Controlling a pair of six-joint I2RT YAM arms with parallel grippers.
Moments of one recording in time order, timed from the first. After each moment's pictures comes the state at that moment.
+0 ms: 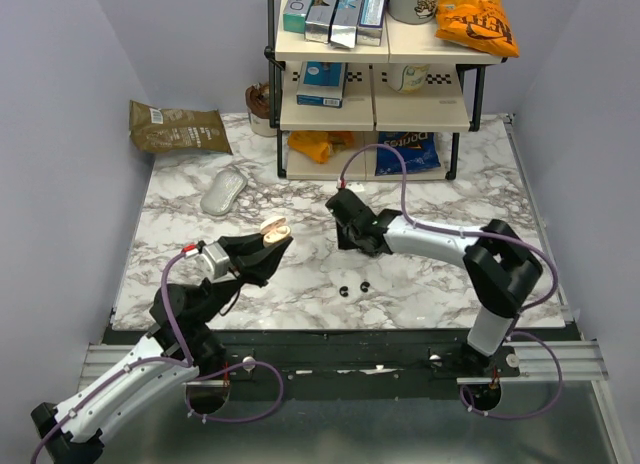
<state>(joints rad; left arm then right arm) -0.81 0.29 0.30 0.46 0.06 -0.10 0.85 1.80 1.14 -0.30 0.29 0.58</state>
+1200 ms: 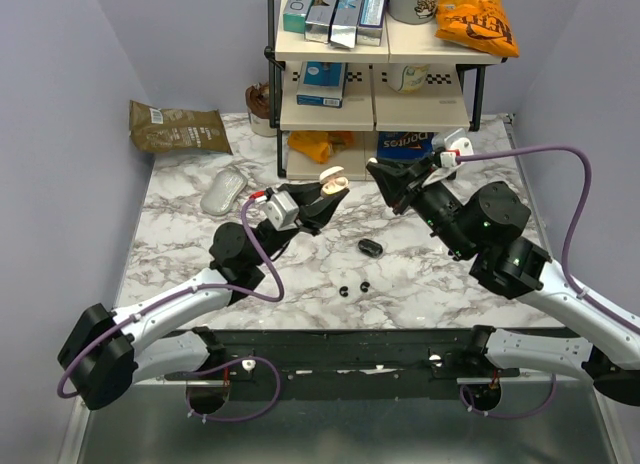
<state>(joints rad) -0.81 1.06 0.61 0.98 0.19 0.02 1.00 0.97 1.18 0.00 0.32 -0.01</state>
